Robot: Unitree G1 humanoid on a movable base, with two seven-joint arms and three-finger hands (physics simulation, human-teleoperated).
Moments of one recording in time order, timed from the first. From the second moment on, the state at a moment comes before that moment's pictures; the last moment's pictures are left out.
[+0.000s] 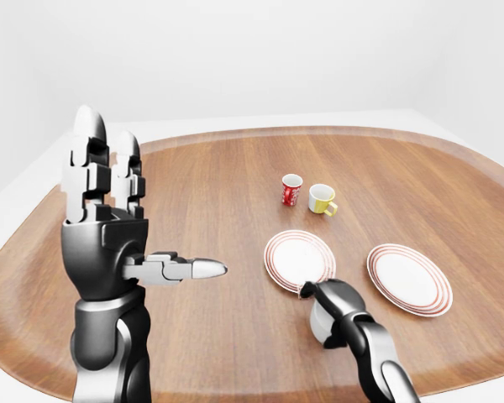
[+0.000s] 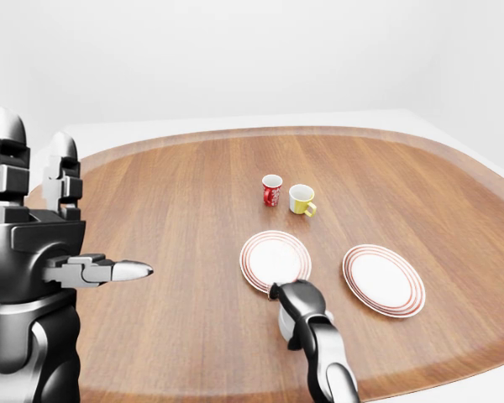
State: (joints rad) left arm -0.01 0.03 0.10 -0.80 -0.13 0.09 -0.06; right arm 0.17 -0.10 0.11 -0.07 -1.24 0.07 0.41
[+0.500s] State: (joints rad) left arm -0.01 0.04 0.11 -0.79 -0.13 0.09 -0.06; right arm 0.24 -0.09 0.12 -0.33 -1.02 0.09 0.64
